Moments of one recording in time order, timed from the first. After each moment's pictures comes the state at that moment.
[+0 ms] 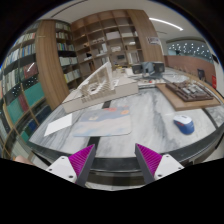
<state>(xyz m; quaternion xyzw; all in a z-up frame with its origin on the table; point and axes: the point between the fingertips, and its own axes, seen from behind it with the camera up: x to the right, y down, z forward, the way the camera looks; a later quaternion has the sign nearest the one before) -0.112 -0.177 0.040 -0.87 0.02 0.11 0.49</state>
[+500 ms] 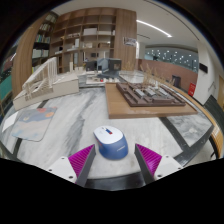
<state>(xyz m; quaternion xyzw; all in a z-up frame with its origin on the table) 0.166 -0.119 -0.005 -0.87 0.08 -0.07 0.47</state>
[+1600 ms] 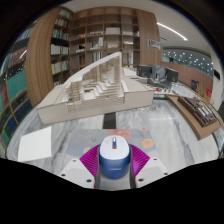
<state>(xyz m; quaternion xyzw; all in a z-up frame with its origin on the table) -0.175 0.037 0.013 -0.88 0.02 -0.01 0.48</state>
